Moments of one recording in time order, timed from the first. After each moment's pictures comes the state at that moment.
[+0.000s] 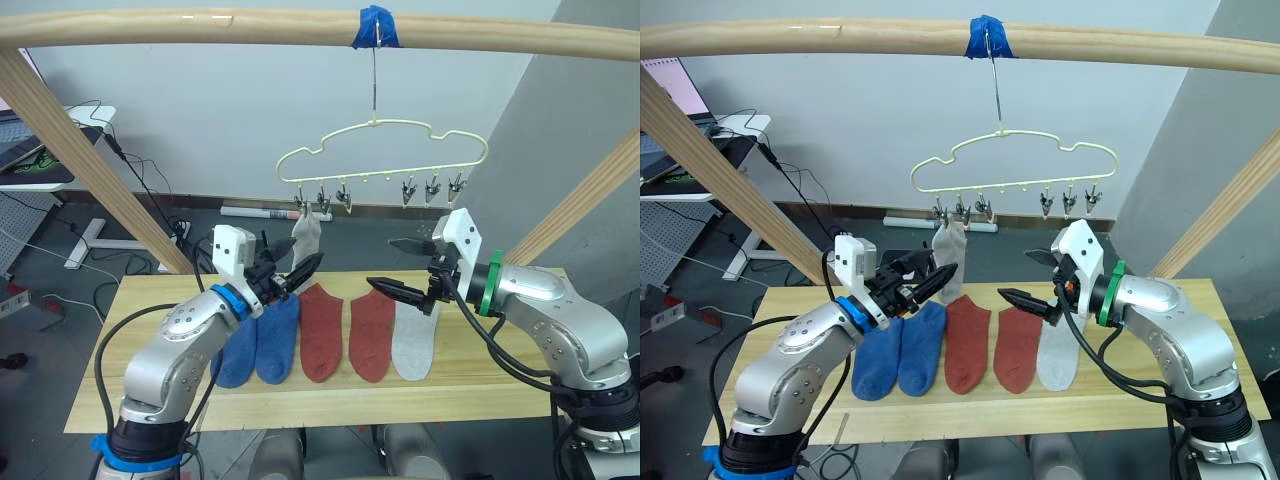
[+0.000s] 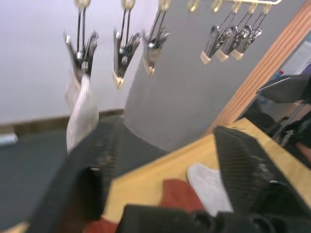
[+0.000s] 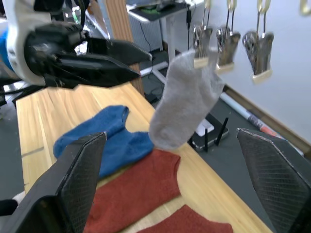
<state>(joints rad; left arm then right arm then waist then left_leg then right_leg) -0.18 0.40 -0.03 -0.40 -0.47 0.46 -0.44 -0.35 -0.56 0.03 -0.51 0.52 0.78 0.72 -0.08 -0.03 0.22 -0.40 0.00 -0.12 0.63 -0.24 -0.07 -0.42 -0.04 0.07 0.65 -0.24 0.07</state>
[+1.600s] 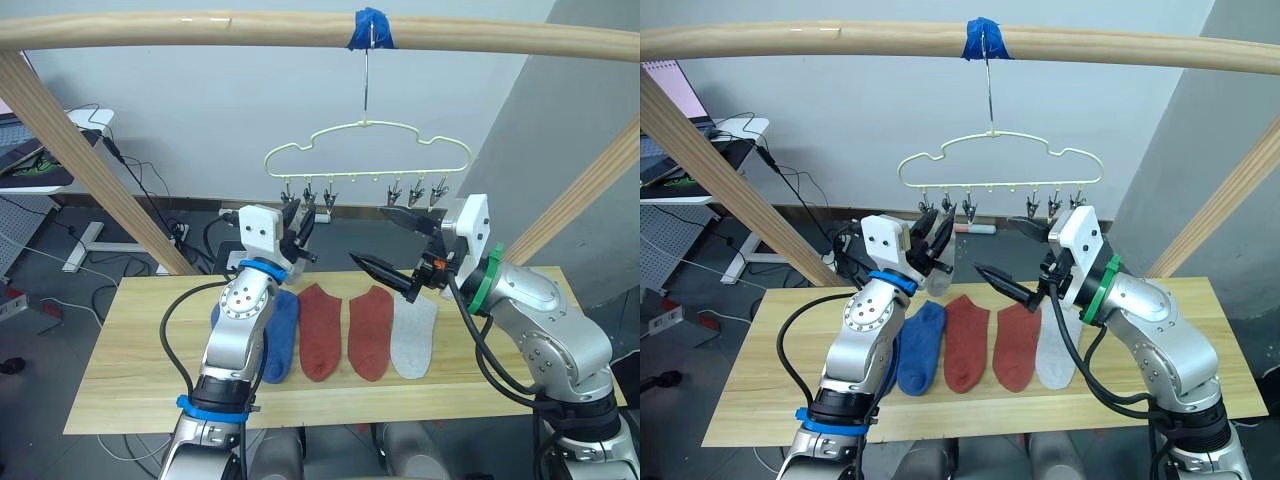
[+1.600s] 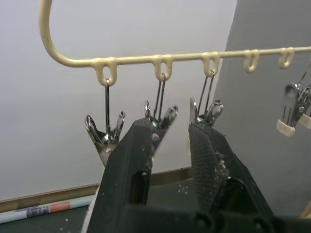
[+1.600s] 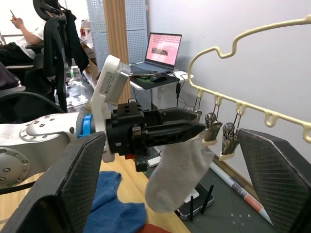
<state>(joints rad) -0.37 0.14 -0.04 -0.02 -0.11 0.07 -0.21 -0.35 -0.45 0.06 -0.57 0.53 0.58 0.61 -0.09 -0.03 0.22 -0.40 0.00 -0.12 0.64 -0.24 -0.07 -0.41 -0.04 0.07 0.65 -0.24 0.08</state>
